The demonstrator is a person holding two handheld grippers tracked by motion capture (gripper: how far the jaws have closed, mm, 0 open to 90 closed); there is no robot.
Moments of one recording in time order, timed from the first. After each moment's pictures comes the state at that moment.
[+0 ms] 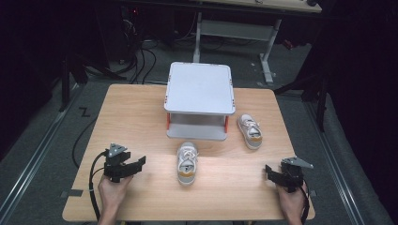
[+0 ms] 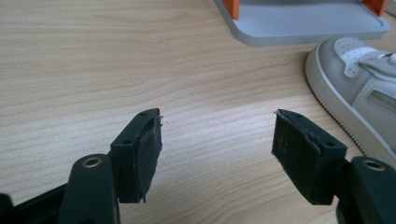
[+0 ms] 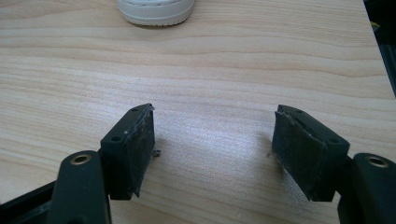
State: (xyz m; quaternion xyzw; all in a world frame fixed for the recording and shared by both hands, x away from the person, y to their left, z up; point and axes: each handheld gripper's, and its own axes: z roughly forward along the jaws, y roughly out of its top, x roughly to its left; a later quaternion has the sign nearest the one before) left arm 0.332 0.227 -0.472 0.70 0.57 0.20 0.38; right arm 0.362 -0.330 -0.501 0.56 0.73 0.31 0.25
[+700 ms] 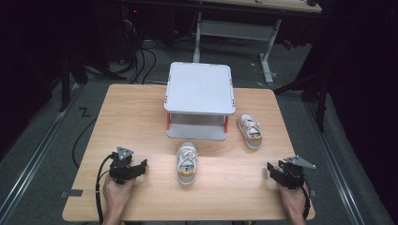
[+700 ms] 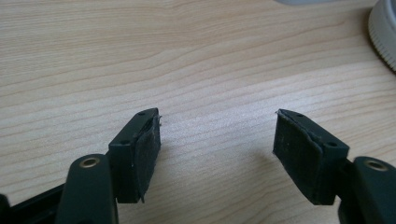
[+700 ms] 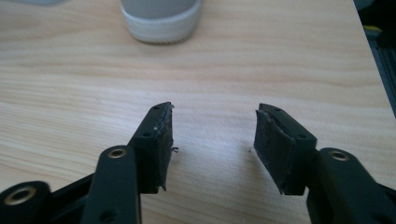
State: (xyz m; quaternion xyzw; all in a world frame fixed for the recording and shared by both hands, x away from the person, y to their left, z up) left arm 0.341 0.217 -0.502 0.72 0.57 0.23 0.32; right arm 0.360 -0.329 -0.492 0.55 0.72 0.34 0.25
